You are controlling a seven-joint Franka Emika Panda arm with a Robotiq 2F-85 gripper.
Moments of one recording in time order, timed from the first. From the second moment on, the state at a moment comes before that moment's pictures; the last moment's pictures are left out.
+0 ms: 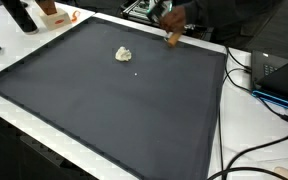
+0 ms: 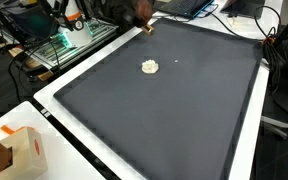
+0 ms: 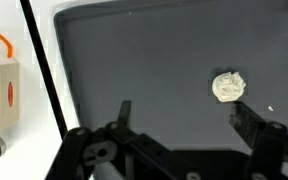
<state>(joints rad) -0.14 -0.17 -0.24 -2.19 0.00 1.90 -0.22</state>
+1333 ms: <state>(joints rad) -0.14 -0.15 -0.22 -2.16 0.00 1.90 -0.22</state>
